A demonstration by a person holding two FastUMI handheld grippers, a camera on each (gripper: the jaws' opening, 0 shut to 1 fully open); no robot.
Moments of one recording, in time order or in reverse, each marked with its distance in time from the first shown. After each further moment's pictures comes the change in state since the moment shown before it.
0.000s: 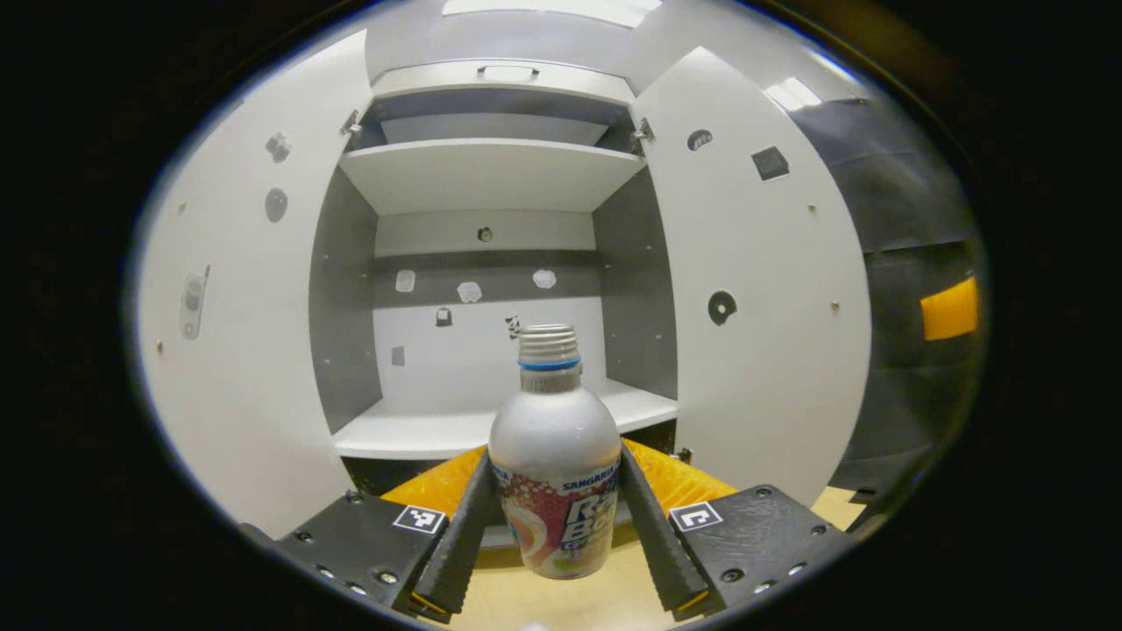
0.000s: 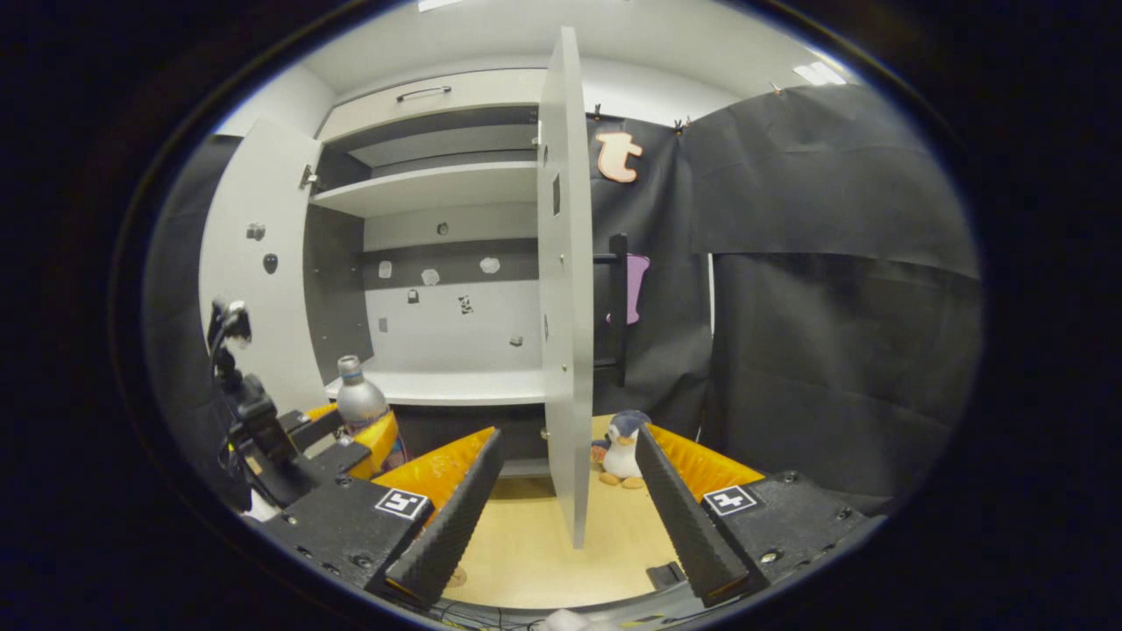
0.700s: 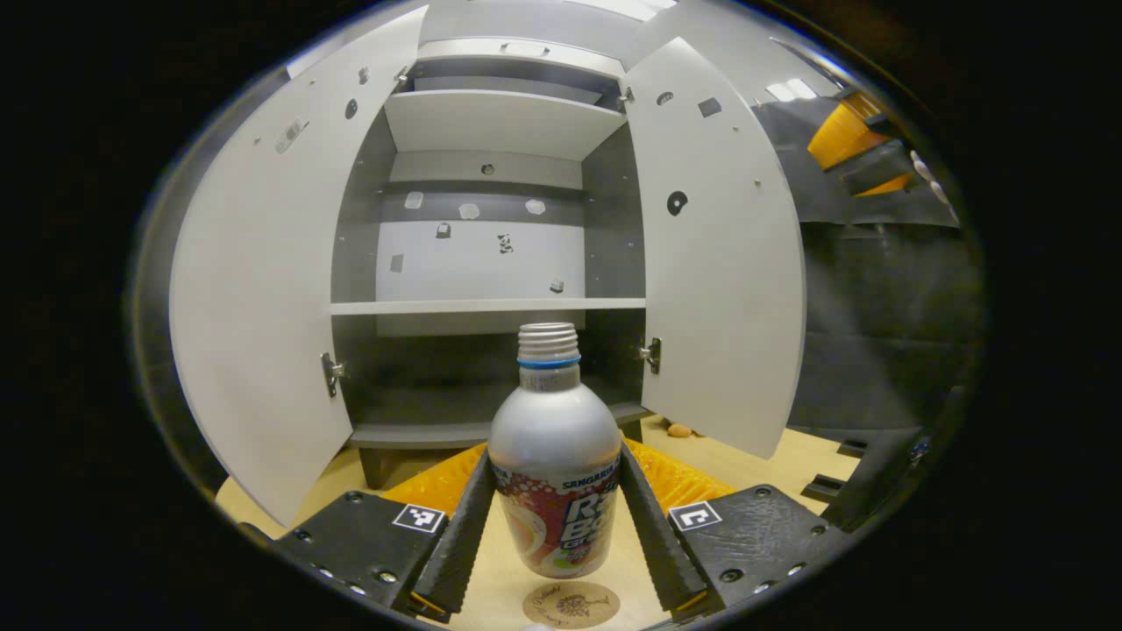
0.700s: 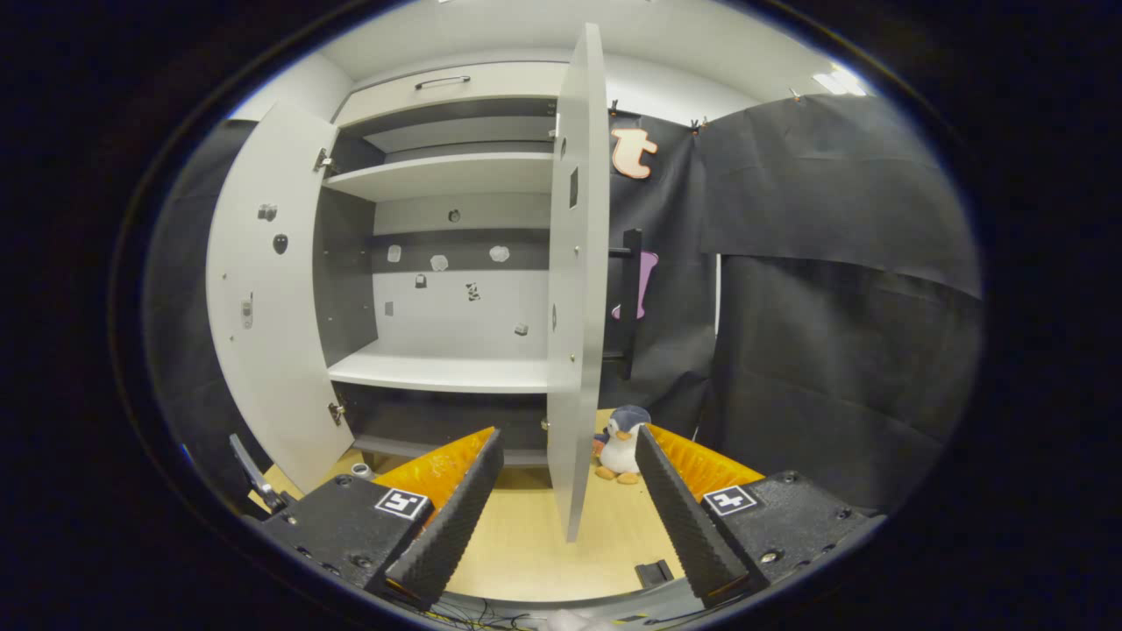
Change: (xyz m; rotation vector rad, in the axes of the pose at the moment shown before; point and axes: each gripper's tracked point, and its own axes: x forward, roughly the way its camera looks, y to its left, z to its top) left arm -0.066 -0.024 -0.150 -0.068 0.061 -0.065; right arm -0.003 0.008 -0.006 -0.064 0.039 0.018
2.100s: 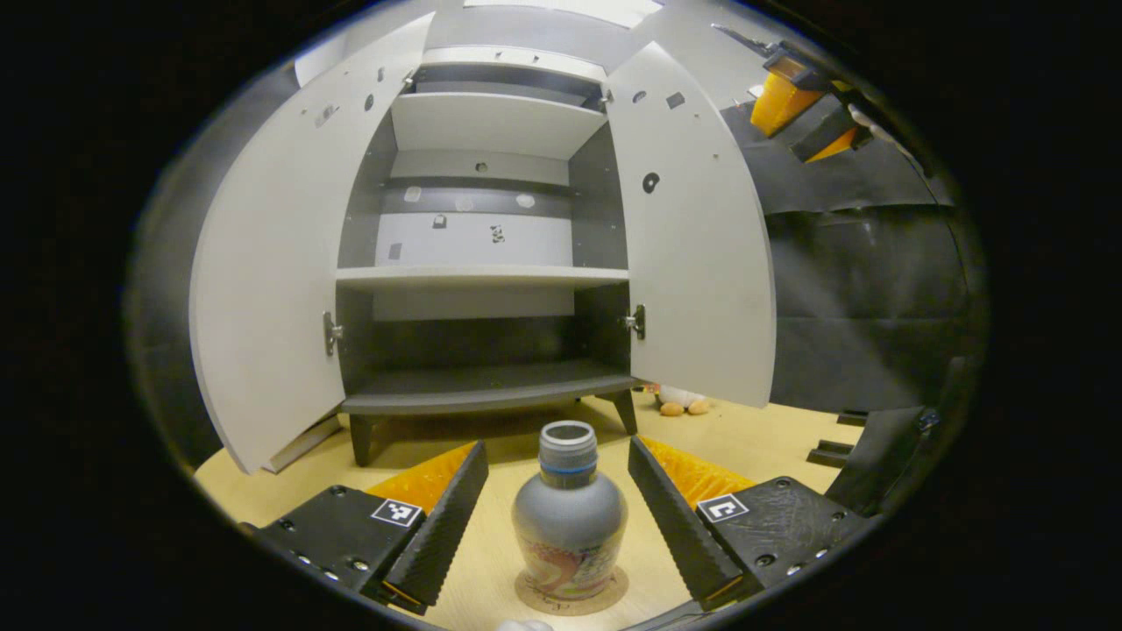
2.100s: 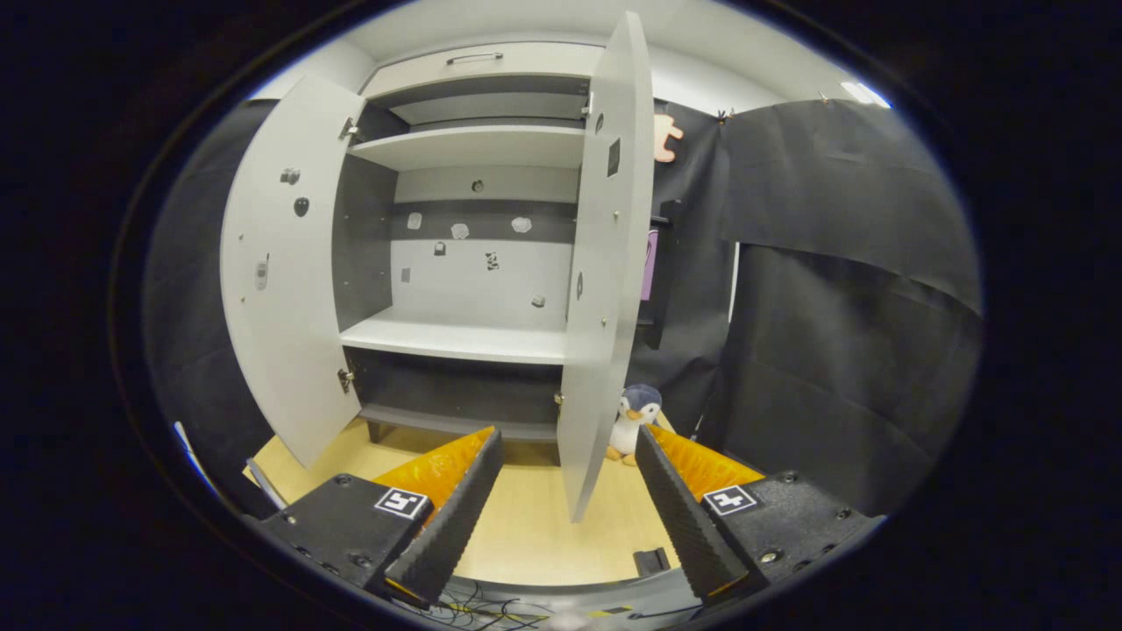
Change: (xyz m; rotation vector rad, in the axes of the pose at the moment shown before) left arm -0.017 0.000 -0.020 0.041 -0.068 -0.006; right arm -0.005 0.016 -0.025 -0.046 0.067 0.031
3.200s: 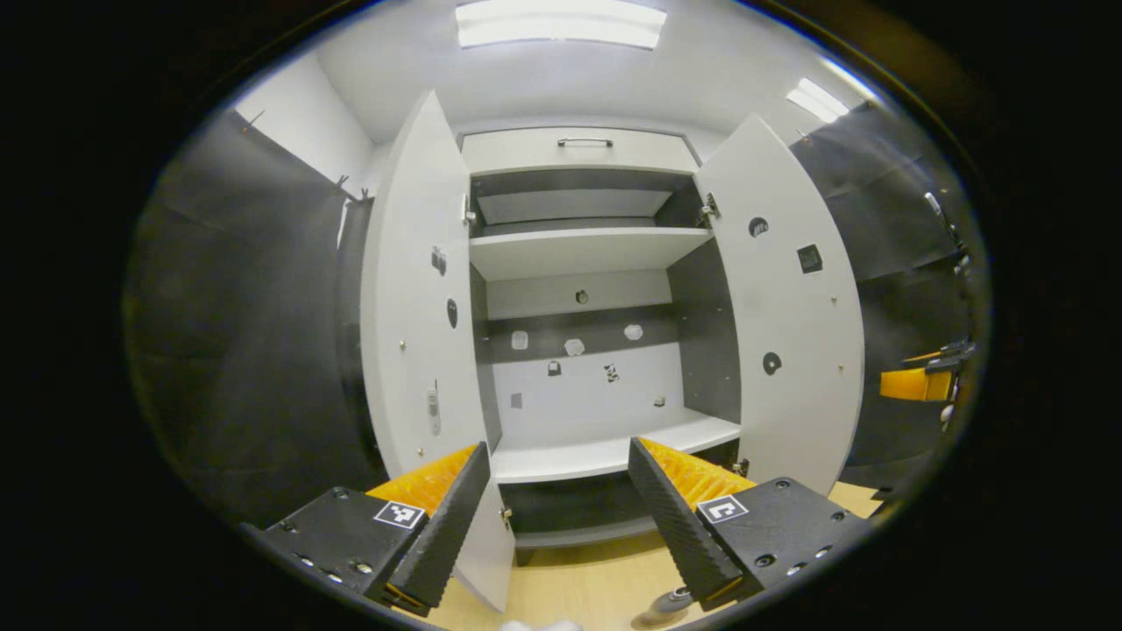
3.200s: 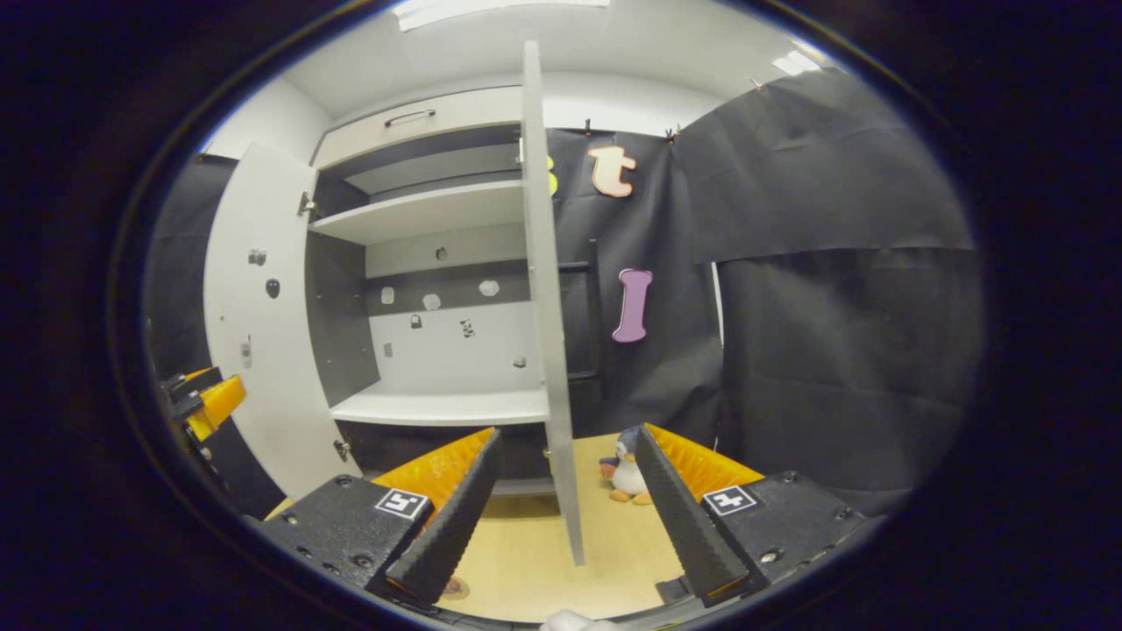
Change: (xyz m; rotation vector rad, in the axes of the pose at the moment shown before) left arm -0.067 0.109 0.270 0.085 -0.061 0.326; right arm 0.024 -0.061 0.042 0.161 -0.204 -0.005
